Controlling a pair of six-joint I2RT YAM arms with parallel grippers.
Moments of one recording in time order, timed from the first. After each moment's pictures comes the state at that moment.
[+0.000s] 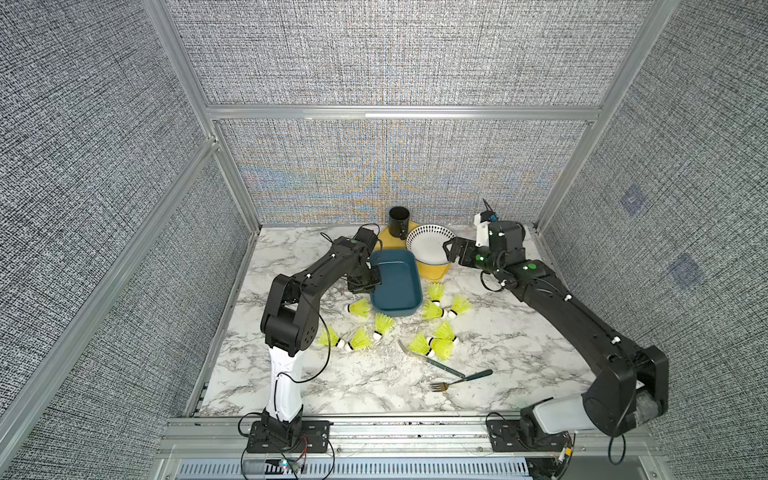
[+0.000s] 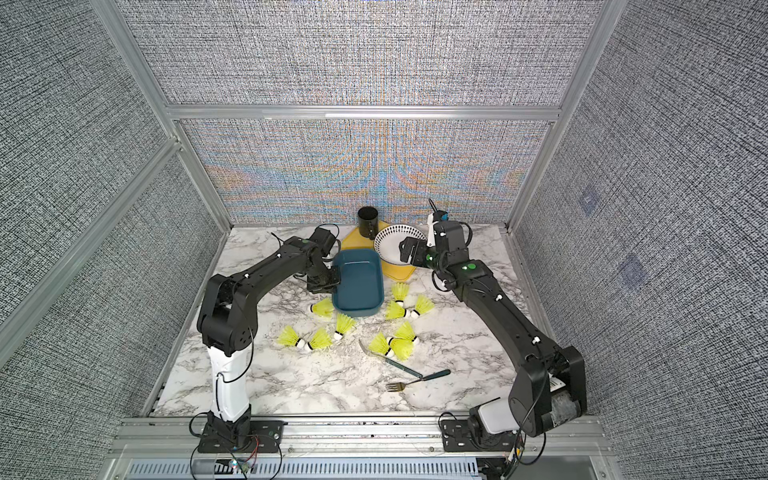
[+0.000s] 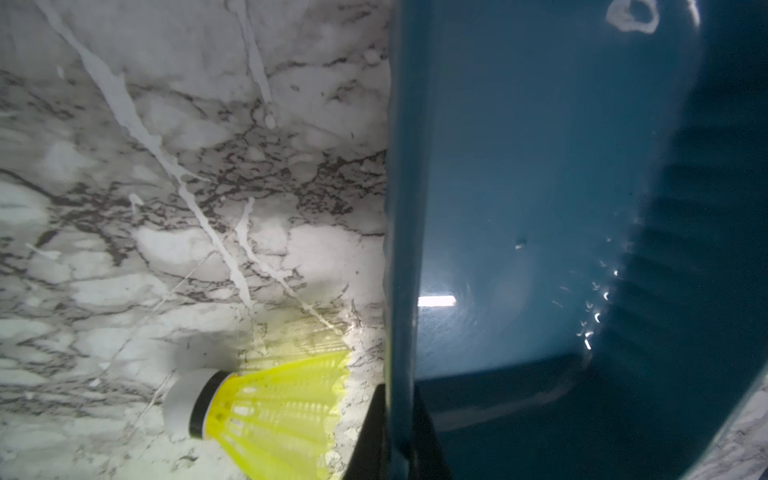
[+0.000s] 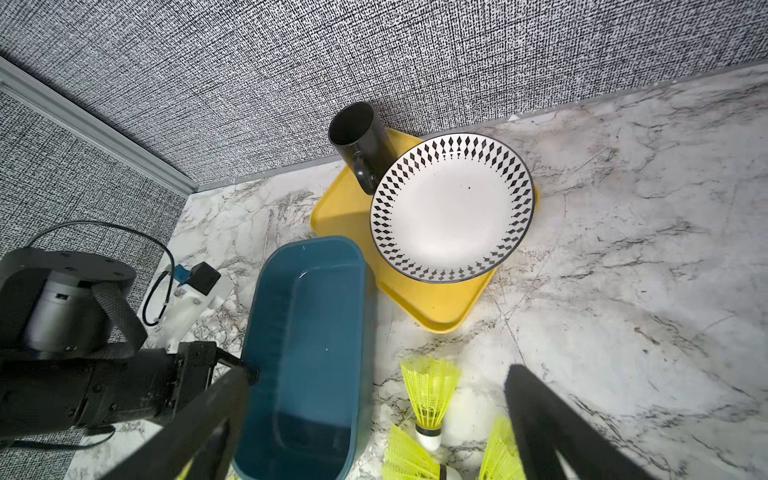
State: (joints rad) left arm -0.46 2.06 1.66 -0.97 0.19 -0.54; right arm 0.33 1.43 1.23 -0.33 -0.08 0.44
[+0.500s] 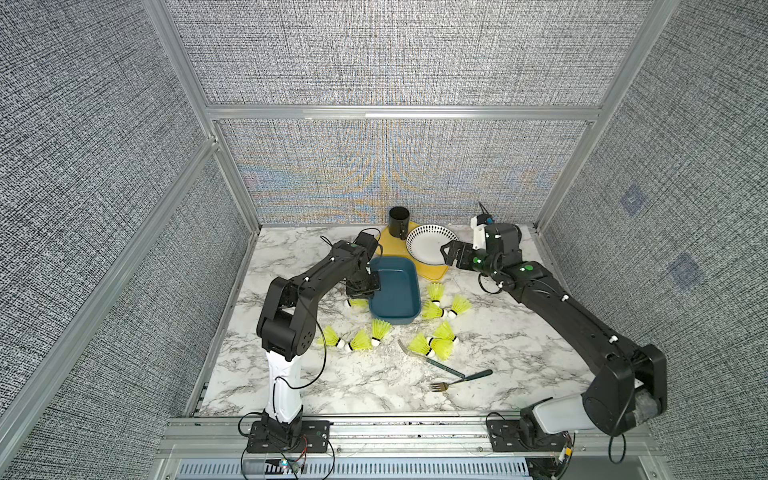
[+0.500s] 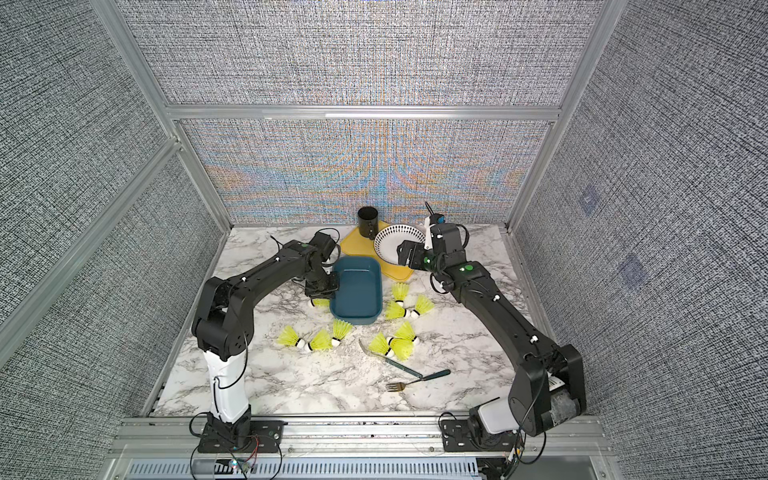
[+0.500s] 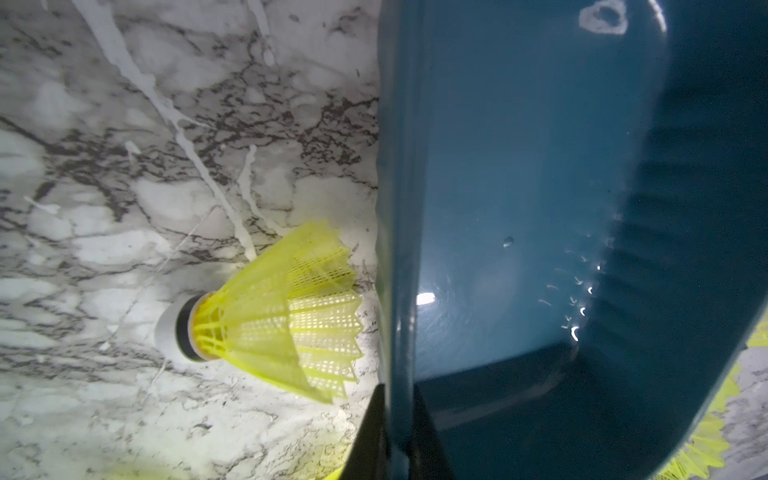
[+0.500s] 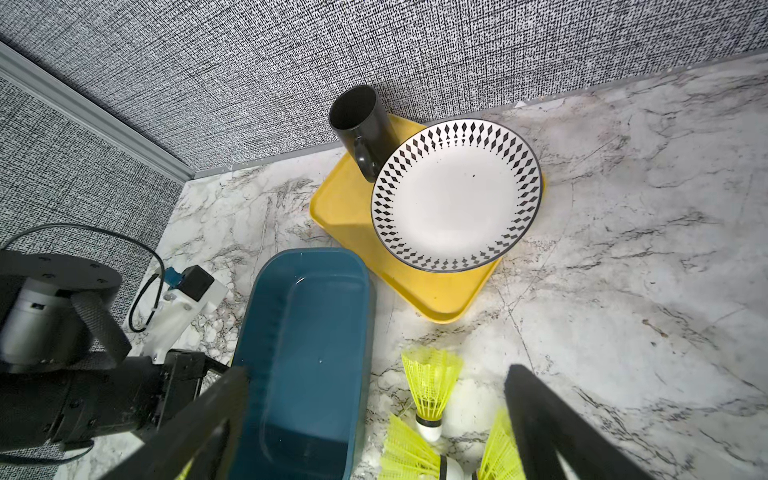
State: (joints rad) left arm -0.48 2.01 1.61 -0.97 0.18 -0.52; right arm 0.35 1.44 1.22 -0.34 -0.08 0.43
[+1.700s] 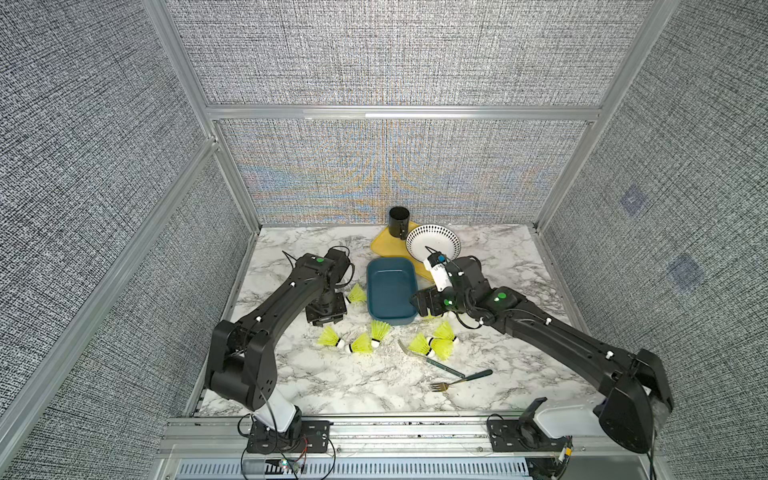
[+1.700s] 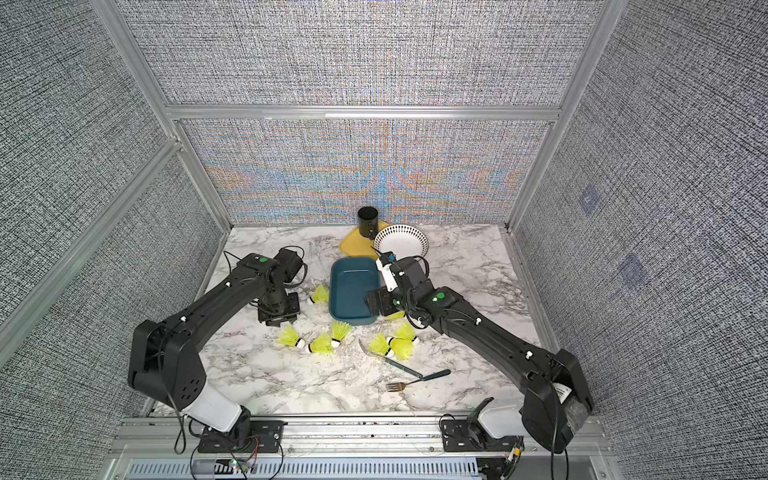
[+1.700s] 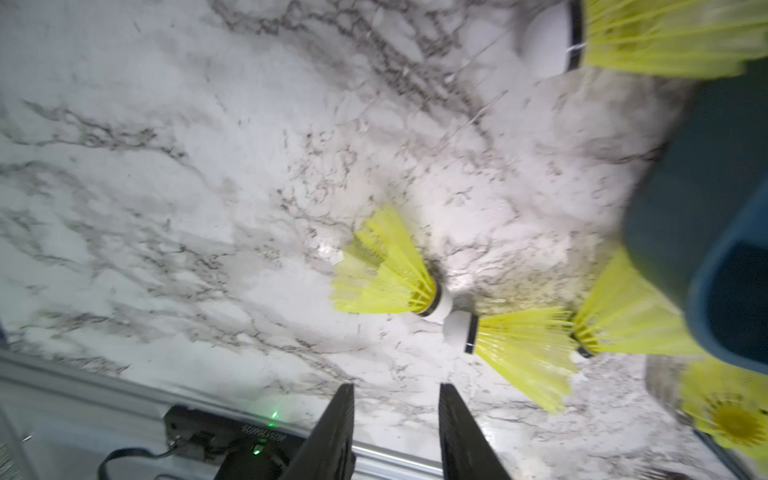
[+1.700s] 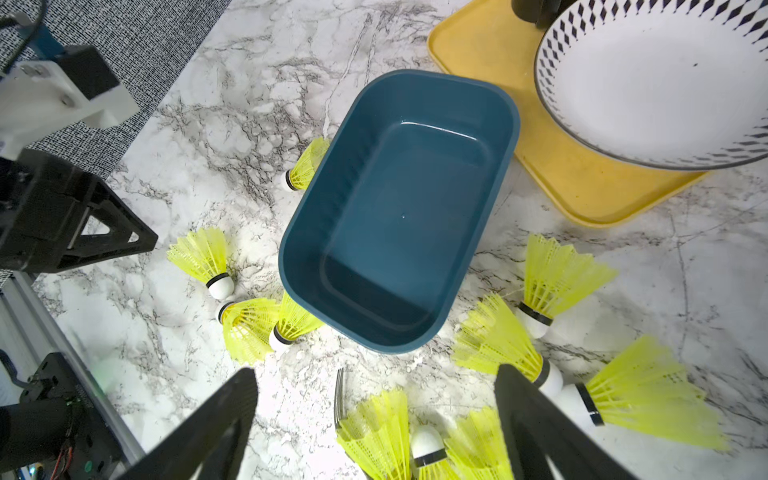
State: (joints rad) left arm -0.41 1.64 1.30 -1.31 -0.06 -0.62; right arm 0.67 1.36 1.06 -0.42 -0.10 0.29
